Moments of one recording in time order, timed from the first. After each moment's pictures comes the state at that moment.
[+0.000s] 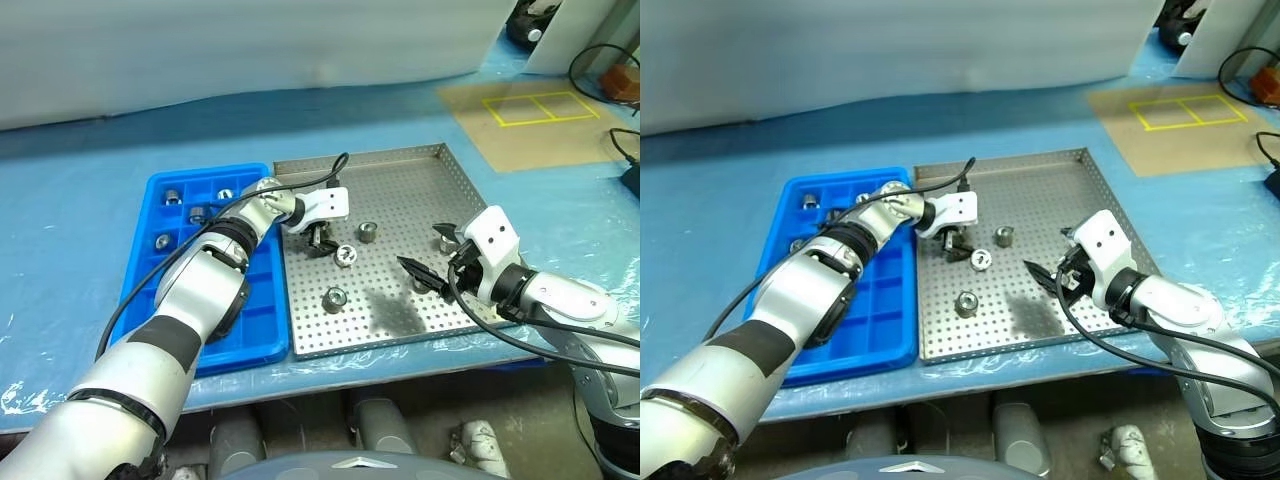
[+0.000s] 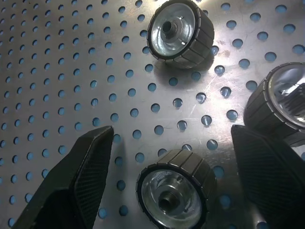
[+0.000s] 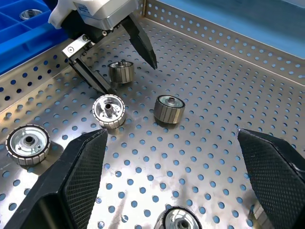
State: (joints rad) left arm -1.25 0.13 -0.34 1.36 0.35 -0.29 -0.97; right arm -0.07 -0.70 -0.16 -0.69 0.41 0.84 0.55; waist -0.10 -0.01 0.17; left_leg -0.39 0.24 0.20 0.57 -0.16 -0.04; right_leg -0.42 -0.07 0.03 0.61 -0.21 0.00
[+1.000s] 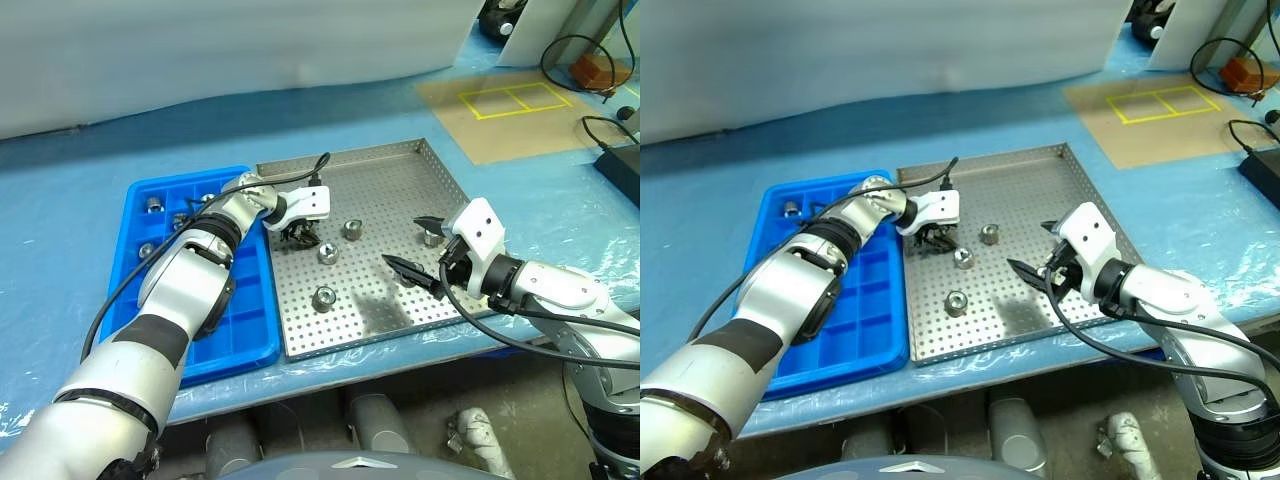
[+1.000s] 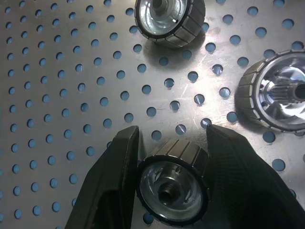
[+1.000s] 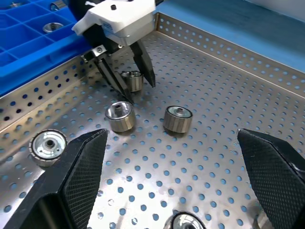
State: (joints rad) left arm -1.24 0.20 -0.32 1.34 0.37 -0.25 -1.05; right arm -0.16 -0.71 -0.10 -0.68 0.44 0.83 0.61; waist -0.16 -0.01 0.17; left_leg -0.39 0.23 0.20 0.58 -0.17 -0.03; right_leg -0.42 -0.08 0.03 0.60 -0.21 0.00
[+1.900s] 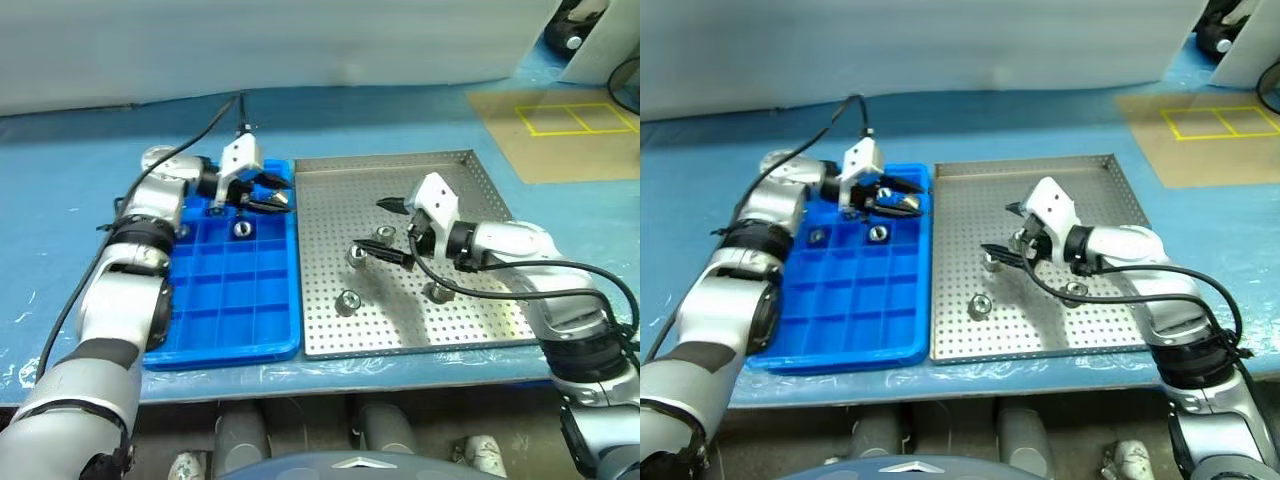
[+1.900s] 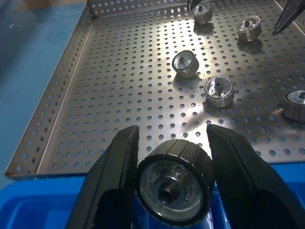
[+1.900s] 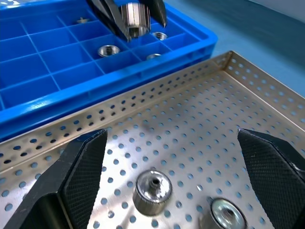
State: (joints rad) left arm -0.99 0.50 -0.03 0.78 -0.06 -0.09 -1.50; right arm -0.46 -0.66 0.13 -0.30 0.36 0.63 0.80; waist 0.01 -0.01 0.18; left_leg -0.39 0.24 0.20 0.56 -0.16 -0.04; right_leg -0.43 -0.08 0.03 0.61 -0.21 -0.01
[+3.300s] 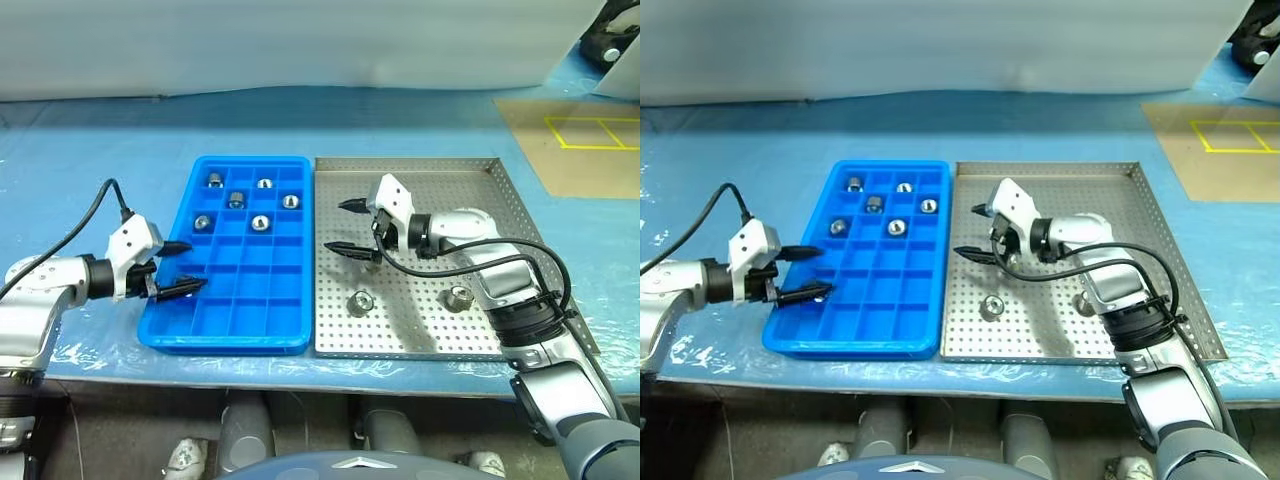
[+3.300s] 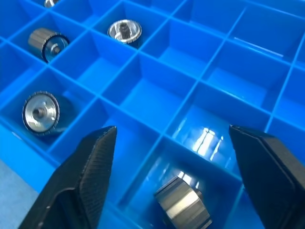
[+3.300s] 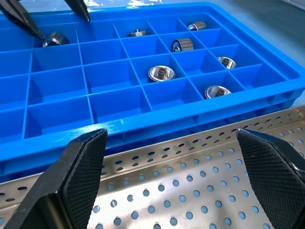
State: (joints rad) left arm -0.20 0.87 0.15 0.02 -0.32 0.31 -1.17; right arm -0.60 -0.51 0.23 -0.02 0.22 0.44 0.95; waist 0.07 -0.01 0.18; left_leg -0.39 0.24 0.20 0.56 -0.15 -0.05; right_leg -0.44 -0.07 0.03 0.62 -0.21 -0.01
